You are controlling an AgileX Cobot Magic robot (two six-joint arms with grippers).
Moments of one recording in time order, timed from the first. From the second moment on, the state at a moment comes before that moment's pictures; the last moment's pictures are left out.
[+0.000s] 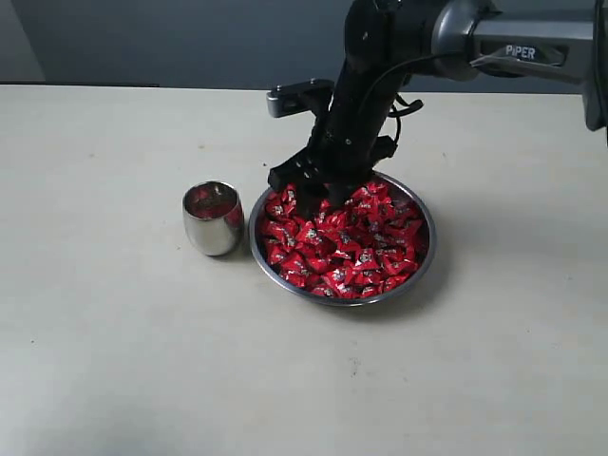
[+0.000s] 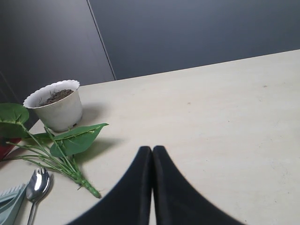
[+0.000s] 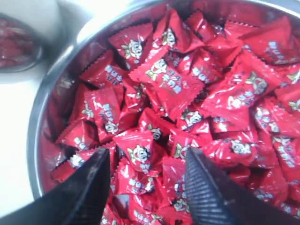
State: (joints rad) left arm 0.22 0.00 0.00 0.22 0.25 -0.01; right arm 0.66 2.19 -1.72 0.26 1.05 -0.22
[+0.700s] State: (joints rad) left arm 0.22 0.00 0.00 0.22 0.25 -0.01; right arm 0.67 2.24 -1.72 0.29 1.08 -0.23
